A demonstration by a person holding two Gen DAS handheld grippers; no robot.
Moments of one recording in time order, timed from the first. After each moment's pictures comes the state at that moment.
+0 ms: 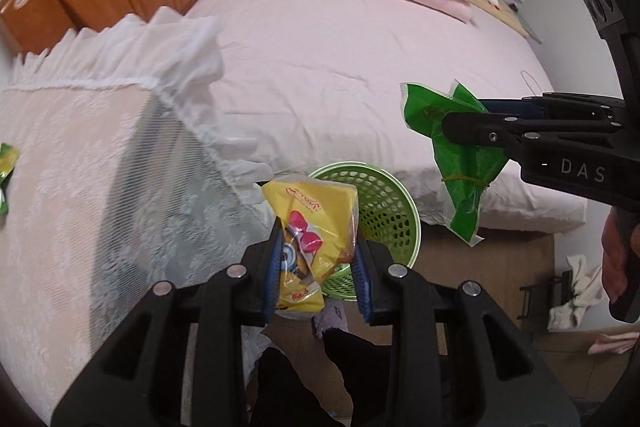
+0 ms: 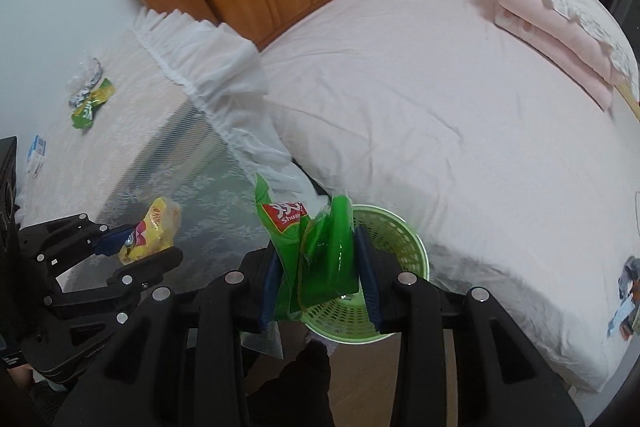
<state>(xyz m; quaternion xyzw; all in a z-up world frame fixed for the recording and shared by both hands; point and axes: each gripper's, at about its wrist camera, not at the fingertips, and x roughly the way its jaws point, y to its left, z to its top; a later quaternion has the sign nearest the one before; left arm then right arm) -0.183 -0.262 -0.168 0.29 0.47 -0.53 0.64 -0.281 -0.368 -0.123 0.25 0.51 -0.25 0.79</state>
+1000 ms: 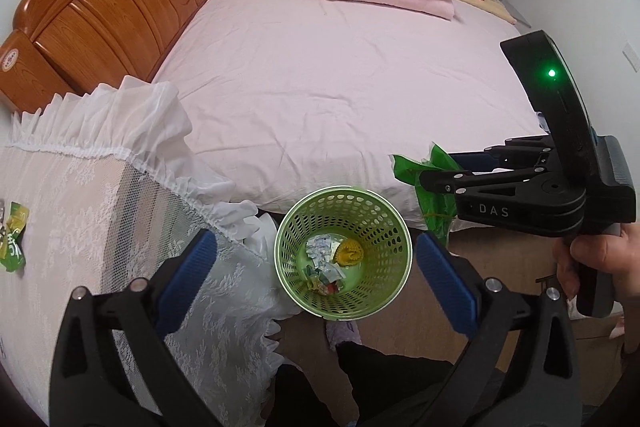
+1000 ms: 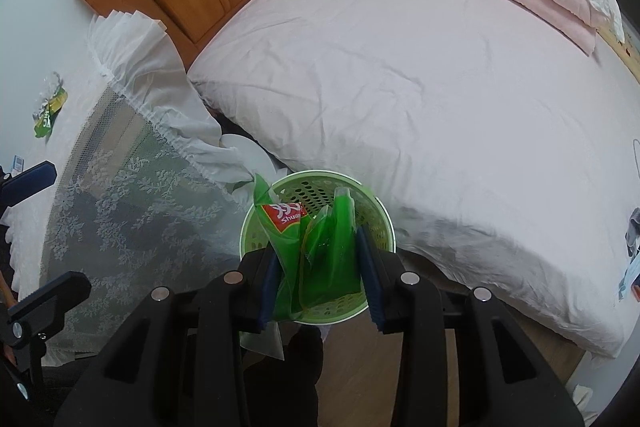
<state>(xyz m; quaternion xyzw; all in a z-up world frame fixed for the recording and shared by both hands) -0.216 -0.290 -0.131 0.31 0.42 -0.54 0.66 -0.343 -0.410 -0.174 0.30 0.52 -0.27 0.75</state>
